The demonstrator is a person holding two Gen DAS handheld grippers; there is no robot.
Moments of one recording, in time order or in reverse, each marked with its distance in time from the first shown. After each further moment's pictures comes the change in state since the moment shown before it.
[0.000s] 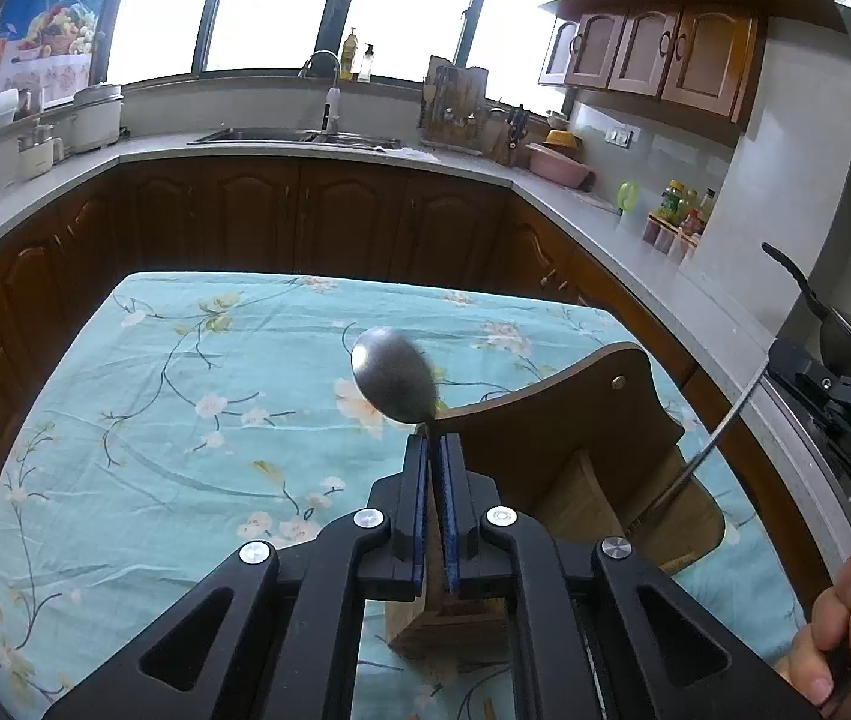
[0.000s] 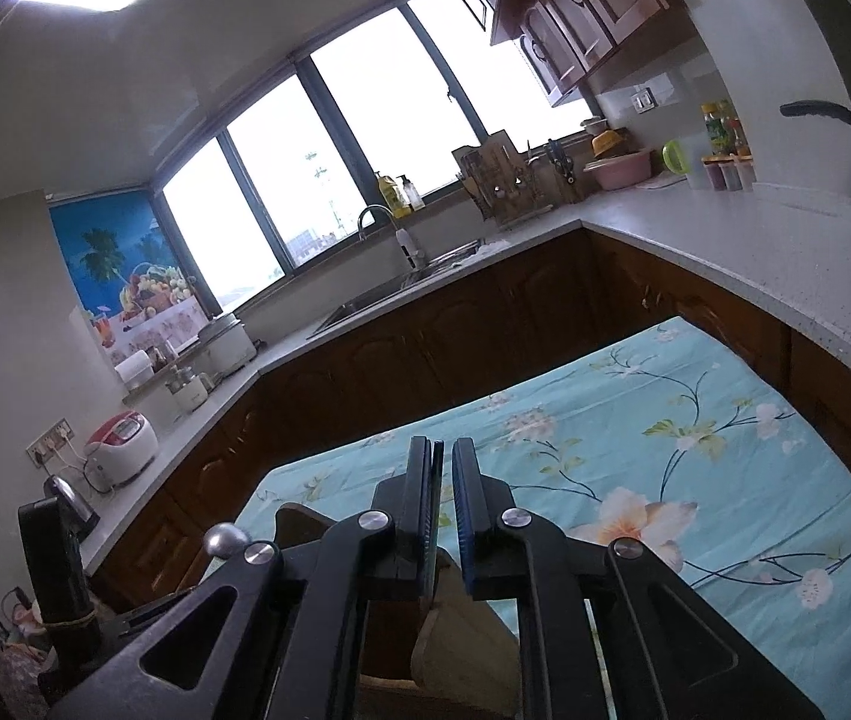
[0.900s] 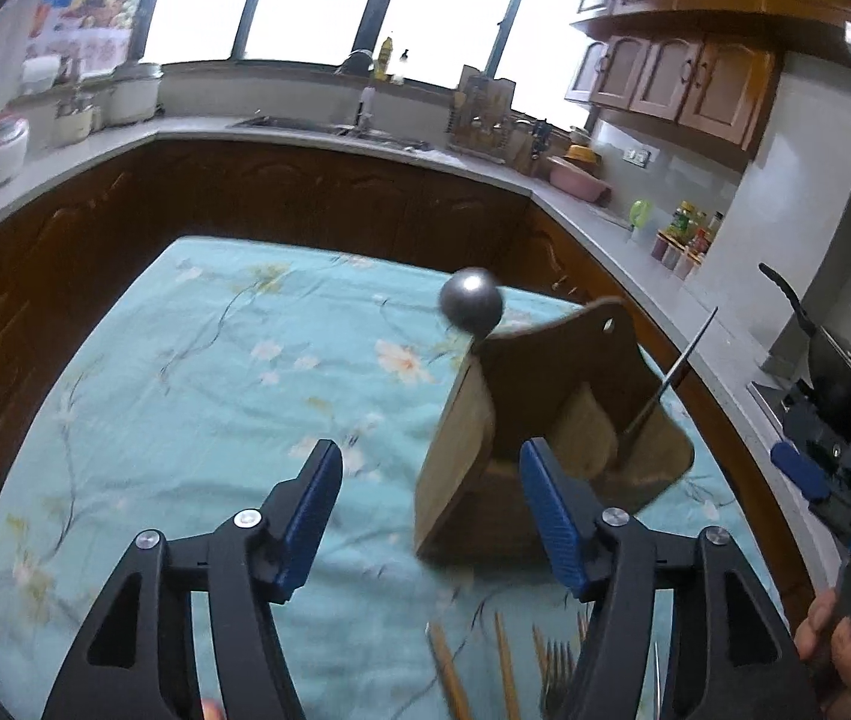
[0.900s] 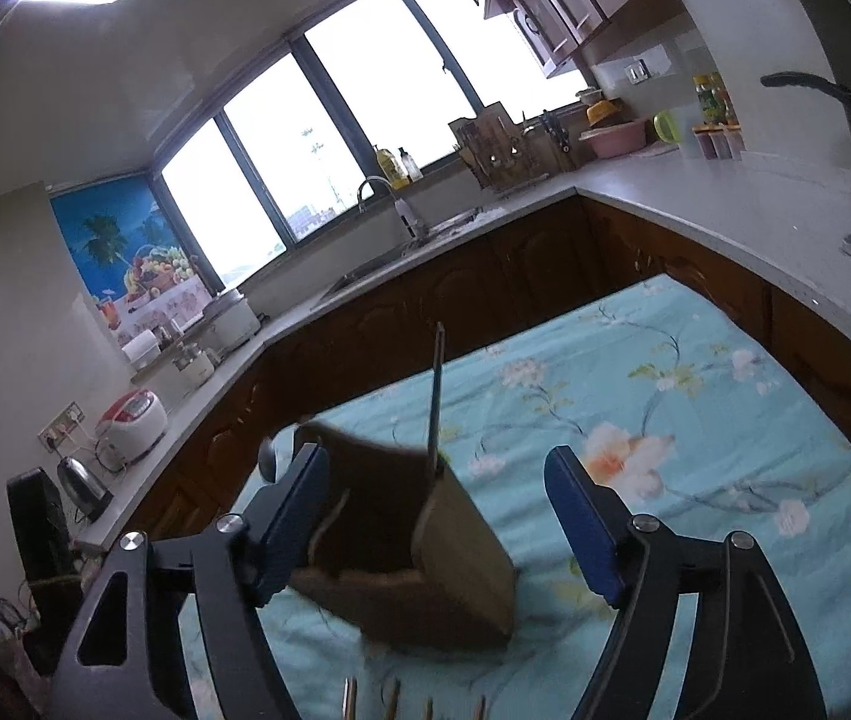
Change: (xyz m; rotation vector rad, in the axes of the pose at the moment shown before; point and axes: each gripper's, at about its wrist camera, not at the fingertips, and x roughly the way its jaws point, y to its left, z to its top) left arm -0.080 0.026 -0.053 -0.096 -0.005 0.017; right arm -0.046 -0.007 -0.035 0.020 0.090 0.000
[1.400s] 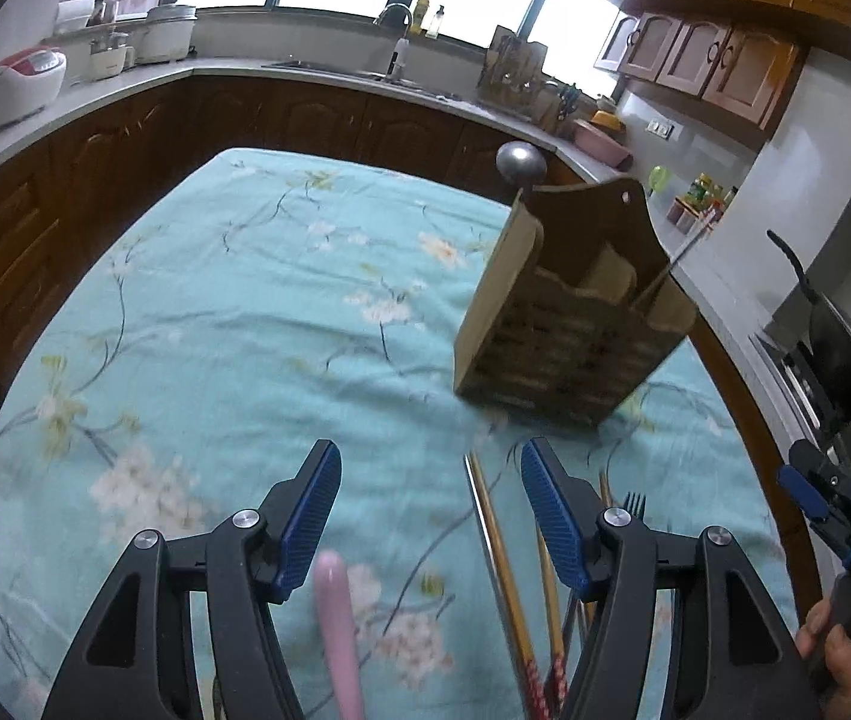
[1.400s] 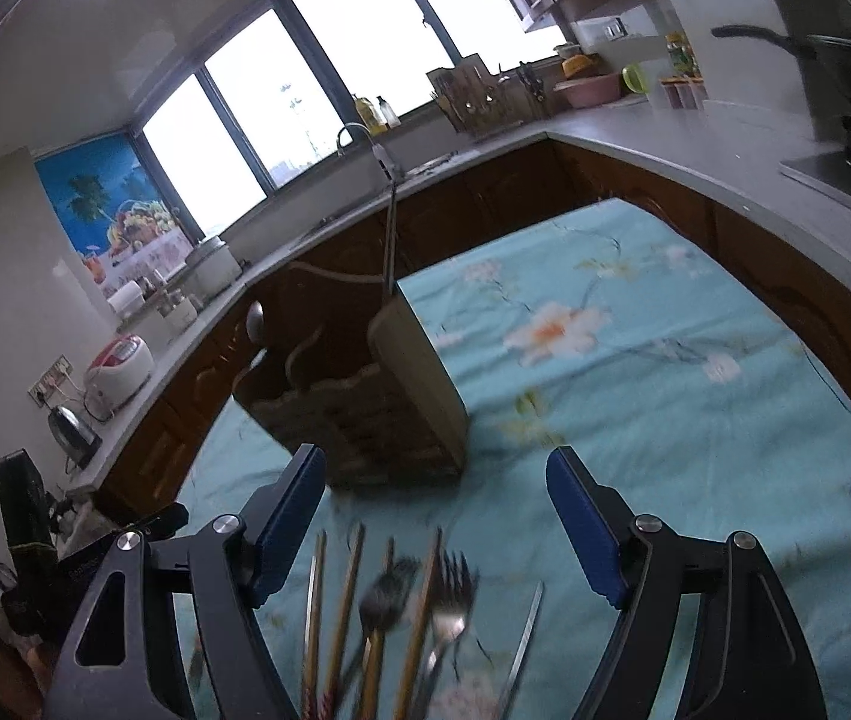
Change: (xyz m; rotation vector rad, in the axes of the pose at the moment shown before) left arm -0.064 0.017 -0.060 -0.058 0.106 0.017; right arm -0.055 -0.015 -0.070 0.009 0.118 -0.062
